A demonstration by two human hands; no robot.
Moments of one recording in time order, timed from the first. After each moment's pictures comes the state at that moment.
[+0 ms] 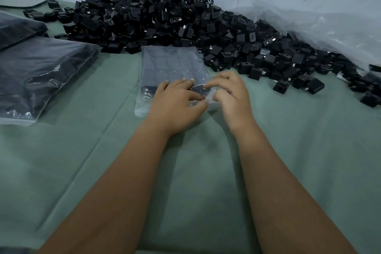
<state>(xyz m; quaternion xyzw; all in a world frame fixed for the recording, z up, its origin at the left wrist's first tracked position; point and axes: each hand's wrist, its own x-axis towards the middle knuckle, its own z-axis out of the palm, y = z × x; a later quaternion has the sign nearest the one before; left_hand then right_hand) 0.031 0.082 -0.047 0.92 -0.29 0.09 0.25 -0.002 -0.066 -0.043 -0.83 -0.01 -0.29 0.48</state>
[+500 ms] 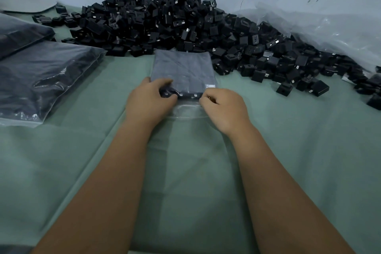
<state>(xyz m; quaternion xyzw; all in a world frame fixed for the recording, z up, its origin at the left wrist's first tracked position) 0.050 0.118 -0.047 0.92 -0.10 0.10 0.37 0.000 -0.060 -0.047 -0.94 0.01 -0.19 0.30</state>
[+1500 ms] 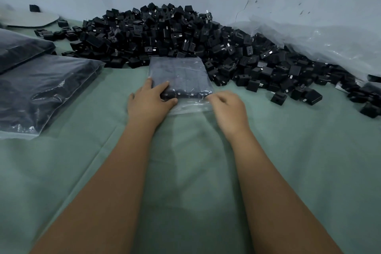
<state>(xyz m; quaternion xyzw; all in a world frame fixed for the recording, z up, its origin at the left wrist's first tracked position) 0.084 0.107 -0.051 0.96 -0.10 0.10 0.24 0.012 -0.075 -0.048 -0.86 0.11 -0.25 0.43</state>
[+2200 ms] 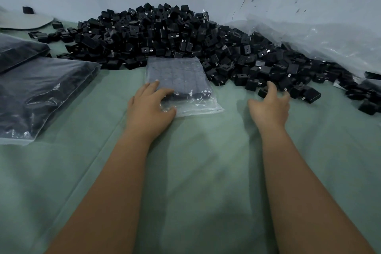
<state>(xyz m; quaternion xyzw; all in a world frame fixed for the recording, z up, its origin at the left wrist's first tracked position) 0.054 0.112 -0.049 0.93 -0.17 0.14 0.29 0.009 -0.152 -0.042 -0.86 0.36 -0.23 0.28</state>
